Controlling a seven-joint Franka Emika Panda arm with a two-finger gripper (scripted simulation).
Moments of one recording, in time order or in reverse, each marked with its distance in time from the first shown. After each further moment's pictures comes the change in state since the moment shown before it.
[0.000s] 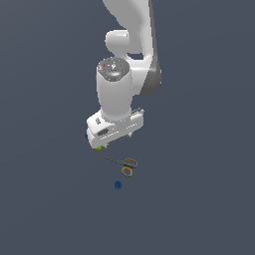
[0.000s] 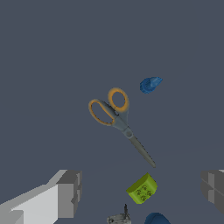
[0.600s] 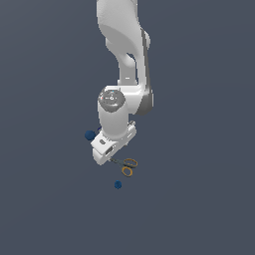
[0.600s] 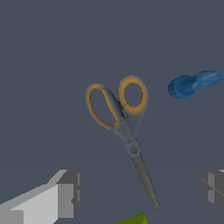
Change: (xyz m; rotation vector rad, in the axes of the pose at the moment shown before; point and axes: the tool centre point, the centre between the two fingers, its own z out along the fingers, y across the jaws) arm 0.002 0.006 0.083 0.012 0.010 -0.286
